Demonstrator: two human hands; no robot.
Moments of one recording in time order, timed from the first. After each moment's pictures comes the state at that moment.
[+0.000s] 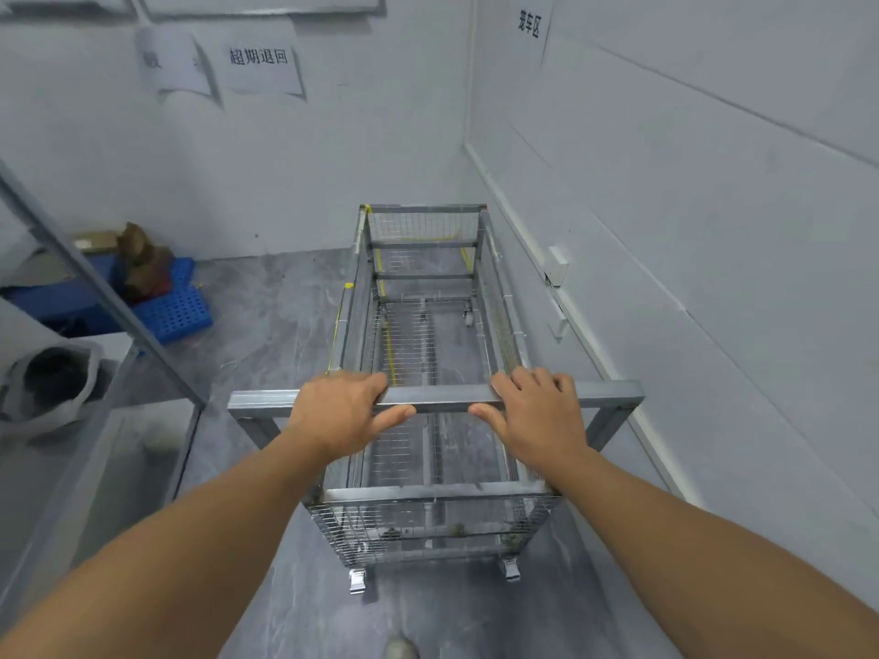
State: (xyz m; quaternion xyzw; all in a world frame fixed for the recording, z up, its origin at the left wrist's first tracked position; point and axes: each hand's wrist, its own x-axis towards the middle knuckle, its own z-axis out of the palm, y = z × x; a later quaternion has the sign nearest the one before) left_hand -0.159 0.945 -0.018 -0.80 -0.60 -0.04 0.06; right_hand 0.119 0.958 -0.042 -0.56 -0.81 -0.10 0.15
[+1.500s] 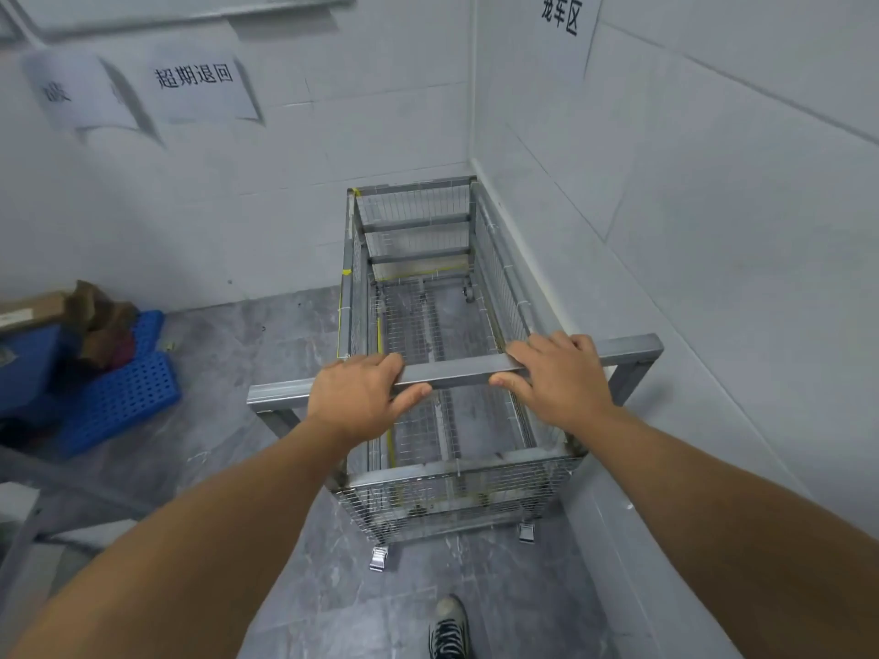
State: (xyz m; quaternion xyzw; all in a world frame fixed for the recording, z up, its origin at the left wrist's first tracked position) left_hand -0.150 1.433 -0.017 -0.78 -0.62 -0.02 0.07; right_hand 0.131 1.472 -0.040 -0.54 -0.83 -0.06 0.11
